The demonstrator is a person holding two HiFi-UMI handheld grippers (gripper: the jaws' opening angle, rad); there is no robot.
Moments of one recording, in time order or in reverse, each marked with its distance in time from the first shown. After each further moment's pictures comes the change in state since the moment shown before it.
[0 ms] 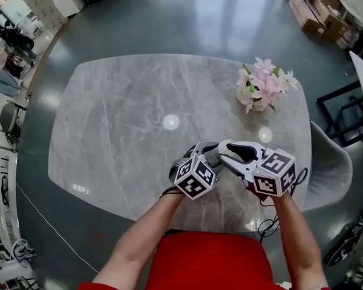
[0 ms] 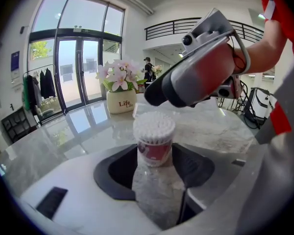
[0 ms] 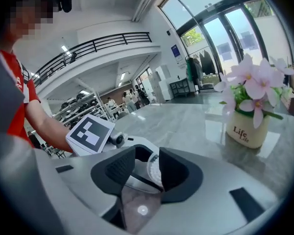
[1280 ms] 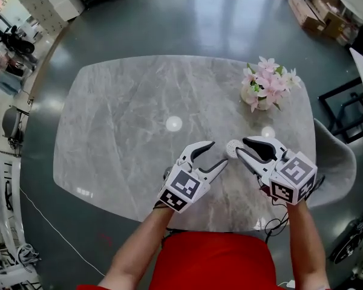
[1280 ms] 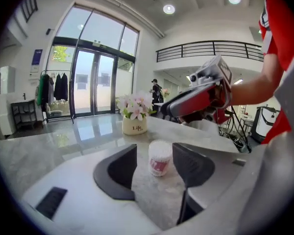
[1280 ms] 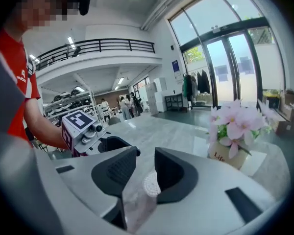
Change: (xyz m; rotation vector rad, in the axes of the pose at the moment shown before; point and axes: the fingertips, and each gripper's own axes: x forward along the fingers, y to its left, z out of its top) left arm -0.086 0.013 0.040 -0.109 -0.250 0.056; right arm -0.038 0.007 0.042 -0.117 -0.115 -0.139
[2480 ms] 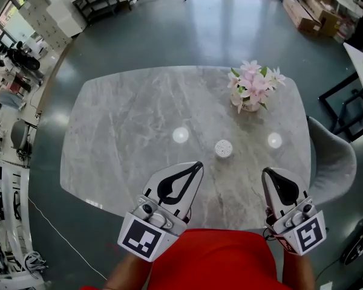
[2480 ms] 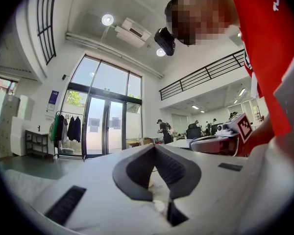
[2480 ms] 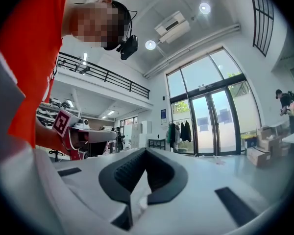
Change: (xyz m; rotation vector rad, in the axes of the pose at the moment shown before) left arm -0.126 -0.060 0.152 0.140 -0.436 0.171; right arm -0.158 0.049 0.054 -0.167 -0.545 -0.274
